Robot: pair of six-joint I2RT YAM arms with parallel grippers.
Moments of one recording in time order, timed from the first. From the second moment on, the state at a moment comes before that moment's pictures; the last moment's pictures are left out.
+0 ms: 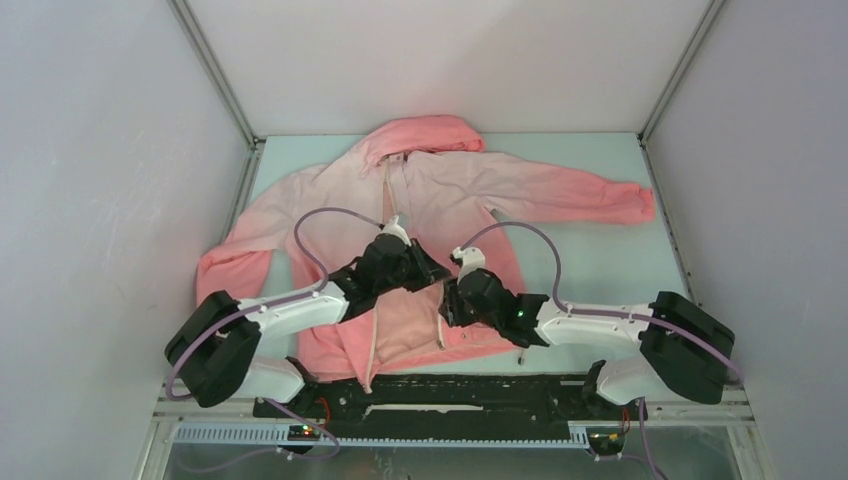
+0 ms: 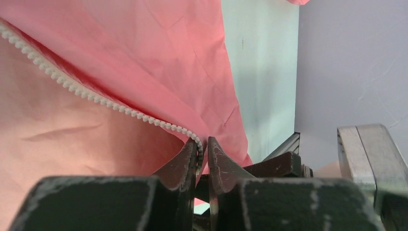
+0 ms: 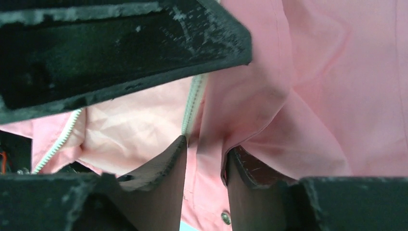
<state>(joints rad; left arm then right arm) -0.77 1.35 0.63 0.22 0.05 -1.05 1.07 1.38 0.62 0.07 0.24 0.63</state>
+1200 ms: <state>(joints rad) -0.72 1.34 0.36 0.51 0.56 -0.91 0.64 1.42 0.47 0.48 -0.59 0.71</state>
